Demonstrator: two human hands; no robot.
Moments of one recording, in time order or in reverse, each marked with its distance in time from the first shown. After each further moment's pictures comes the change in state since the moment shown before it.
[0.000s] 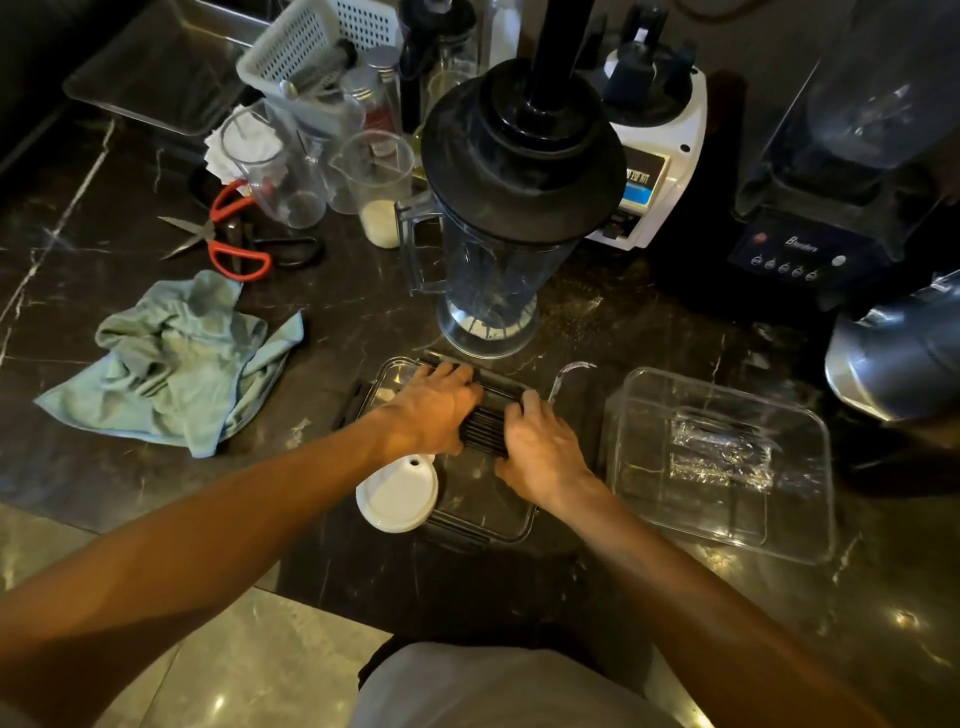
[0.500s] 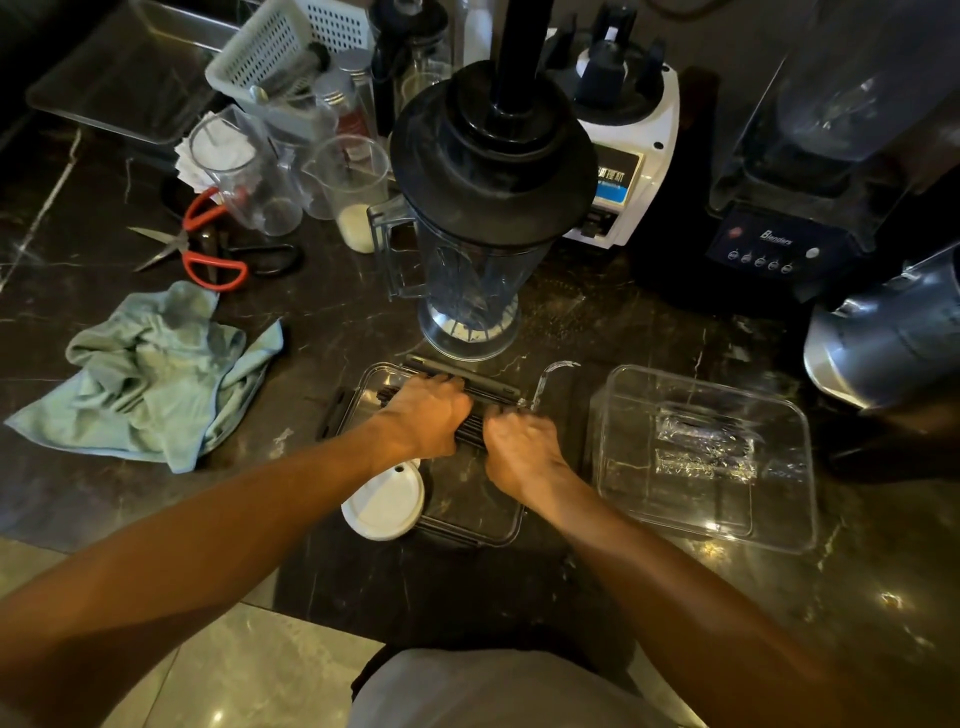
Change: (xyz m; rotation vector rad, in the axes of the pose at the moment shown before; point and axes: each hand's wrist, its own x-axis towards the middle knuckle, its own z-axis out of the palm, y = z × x) left_hand 0.012 0.012 -0.001 0.130 0.033 0.010; right_hand 0.011 -0.004 -0.003 -0.112 -0.030 0.016
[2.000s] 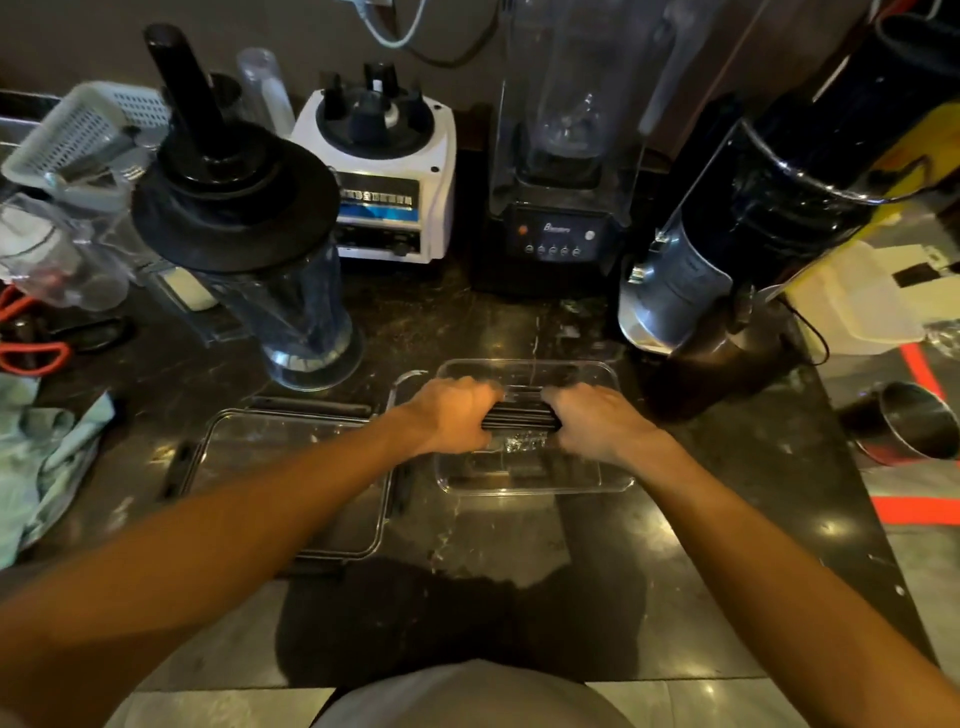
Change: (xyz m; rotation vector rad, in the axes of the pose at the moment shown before) left_hand 0.074 0.178 -0.088 -0.217 0.035 0.243; right_hand -0.116 0.232 -0.046 0.127 -0.033 0.149
